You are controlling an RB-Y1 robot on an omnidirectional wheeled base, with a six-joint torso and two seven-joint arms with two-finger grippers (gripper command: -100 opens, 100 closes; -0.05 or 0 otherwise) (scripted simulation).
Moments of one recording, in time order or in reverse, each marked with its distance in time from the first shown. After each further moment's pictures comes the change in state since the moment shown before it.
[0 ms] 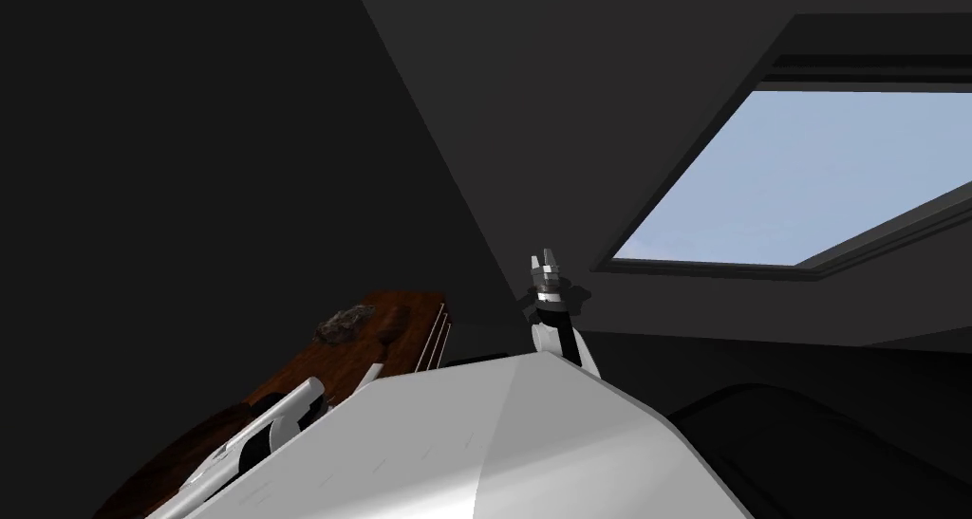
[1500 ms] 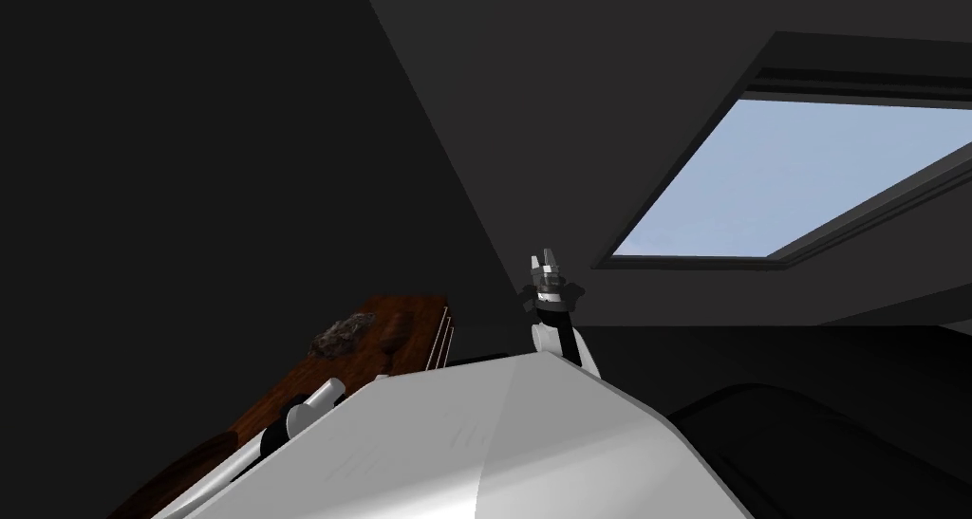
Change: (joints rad) left arm -0.037 -0.046 0.019 0.148 0.027 -0.035 0.001; right arm 0.000 0.000 0.000 0.000 0.000 0.000 0.000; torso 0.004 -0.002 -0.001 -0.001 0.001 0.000
